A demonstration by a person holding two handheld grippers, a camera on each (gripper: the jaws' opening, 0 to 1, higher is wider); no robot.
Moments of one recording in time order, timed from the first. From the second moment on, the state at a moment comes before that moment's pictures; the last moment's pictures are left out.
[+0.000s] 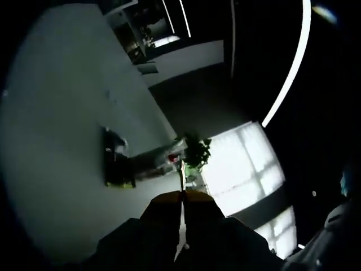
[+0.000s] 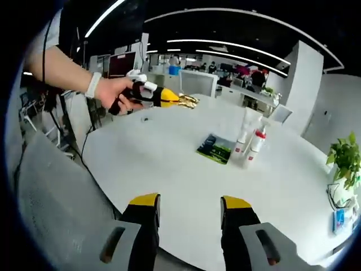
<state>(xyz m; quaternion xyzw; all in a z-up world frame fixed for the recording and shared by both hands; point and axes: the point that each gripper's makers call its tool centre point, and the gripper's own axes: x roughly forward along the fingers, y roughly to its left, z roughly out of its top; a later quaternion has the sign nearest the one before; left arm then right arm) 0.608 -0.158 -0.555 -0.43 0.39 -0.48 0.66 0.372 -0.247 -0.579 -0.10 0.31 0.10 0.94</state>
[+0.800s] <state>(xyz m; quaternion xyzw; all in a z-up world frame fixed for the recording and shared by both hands) 0.750 -0.191 -0.655 -0.40 0.46 -0.44 0.66 0.369 -0.245 -0.593 -0.10 0.34 0.11 0.93</state>
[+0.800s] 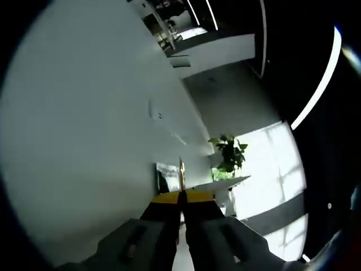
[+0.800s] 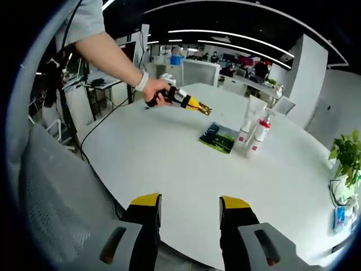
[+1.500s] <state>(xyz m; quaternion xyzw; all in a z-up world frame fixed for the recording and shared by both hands) 0.727 -0.204 -0.680 -0.33 0.50 -0.45 0.66 0.368 -0.250 -0.594 -0.11 0.34 0.11 0.93</state>
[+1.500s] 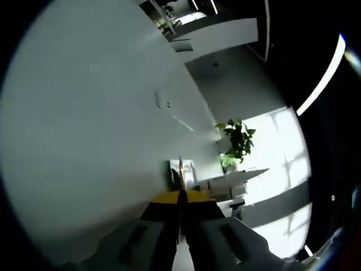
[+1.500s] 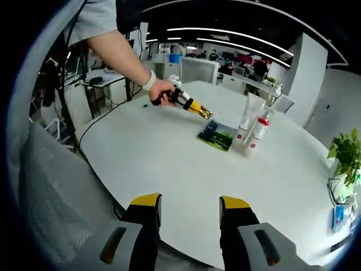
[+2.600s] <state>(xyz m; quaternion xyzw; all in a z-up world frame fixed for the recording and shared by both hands) 0.762 -0.179 -0.722 -0.18 0.55 -0.39 0.72 0.367 -0.250 -0.593 -0.12 0.34 0.11 0.93</state>
